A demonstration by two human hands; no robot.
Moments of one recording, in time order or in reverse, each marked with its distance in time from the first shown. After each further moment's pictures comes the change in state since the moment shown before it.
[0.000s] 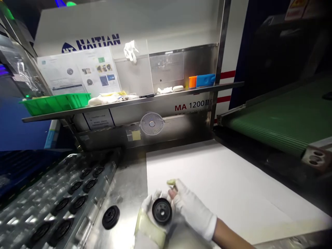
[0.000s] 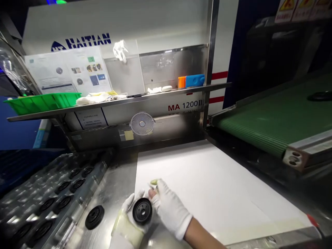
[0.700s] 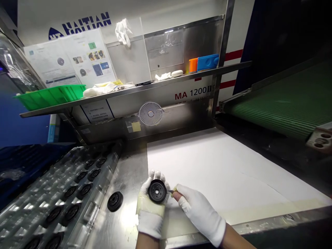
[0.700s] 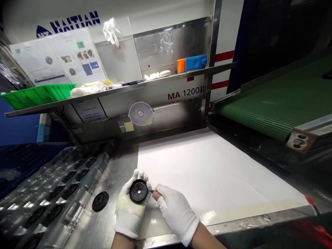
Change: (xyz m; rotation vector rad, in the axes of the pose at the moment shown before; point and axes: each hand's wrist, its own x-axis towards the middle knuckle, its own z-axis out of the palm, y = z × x) left_hand 0.003 0.003 0.010 -0.269 -0.089 -0.097; right_hand -0.036 0.011 0.001 -0.341 -0.098 0.082
